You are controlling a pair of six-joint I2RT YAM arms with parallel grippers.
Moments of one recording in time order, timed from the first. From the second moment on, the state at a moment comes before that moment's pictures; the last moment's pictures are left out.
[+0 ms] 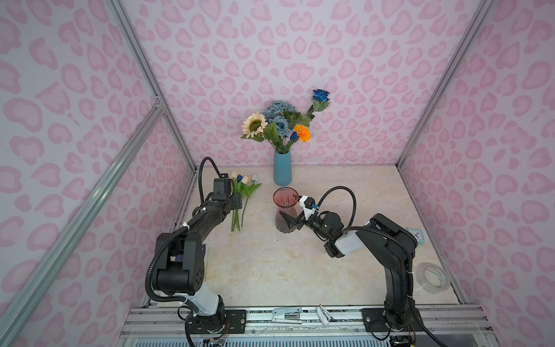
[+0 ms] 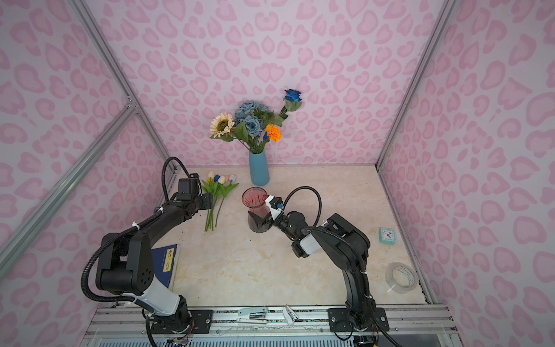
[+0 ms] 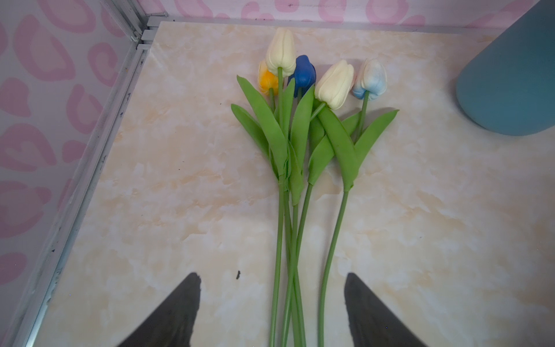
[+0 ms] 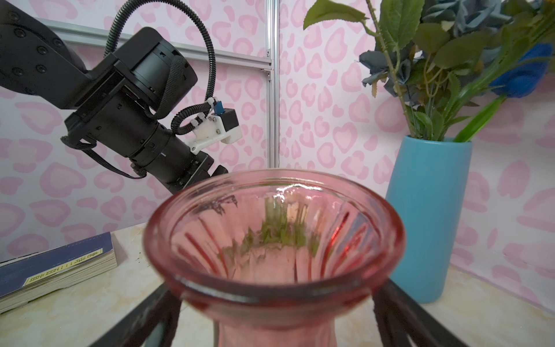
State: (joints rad) left arm -0.07 1.63 1.06 -0.21 -0.17 -0.11; right arm 0.69 2.00 0.79 1.40 -0.24 0.05
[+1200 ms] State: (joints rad) left arm -0.04 1.98 1.33 -0.39 -0.13 -0.06; right arm 0.68 1.36 0.50 1.16 -0.18 -0.03
